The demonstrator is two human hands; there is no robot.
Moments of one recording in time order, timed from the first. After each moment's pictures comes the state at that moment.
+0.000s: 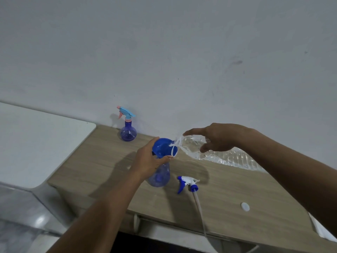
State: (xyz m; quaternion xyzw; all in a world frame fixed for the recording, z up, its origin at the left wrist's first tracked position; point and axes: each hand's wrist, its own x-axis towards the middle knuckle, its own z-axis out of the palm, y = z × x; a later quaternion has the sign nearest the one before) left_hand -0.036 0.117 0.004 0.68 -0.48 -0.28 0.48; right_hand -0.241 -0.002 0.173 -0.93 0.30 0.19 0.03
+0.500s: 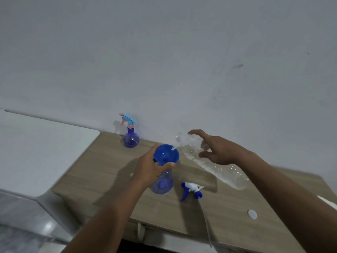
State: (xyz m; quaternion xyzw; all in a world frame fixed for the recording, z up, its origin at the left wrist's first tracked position) left_hand -0.044 0.123 0.011 0.67 -0.47 -0.28 0.51; right_hand -0.261 -0.020 0.117 -0.94 0.31 -0.01 0.17
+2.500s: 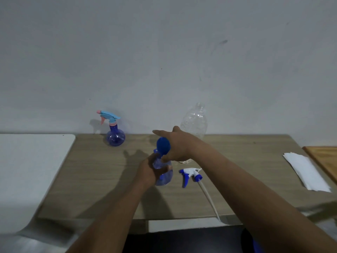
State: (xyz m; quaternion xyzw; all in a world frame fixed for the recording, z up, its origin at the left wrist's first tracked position) left_hand -0.021 0.104 -0.041 0.66 -0.49 -0.40 0.41; right_hand -0.145 0.046 0.107 -0.87 0.46 0.06 0.17
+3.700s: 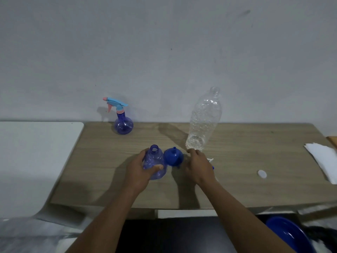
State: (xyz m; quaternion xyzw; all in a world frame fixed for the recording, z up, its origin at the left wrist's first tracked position) left_hand 0.027 0.139 -0.078 0.66 -0.43 -0.39 0.48; right_hand -0.185 0.055 -0.078 -0.77 0.60 -0.11 0.20
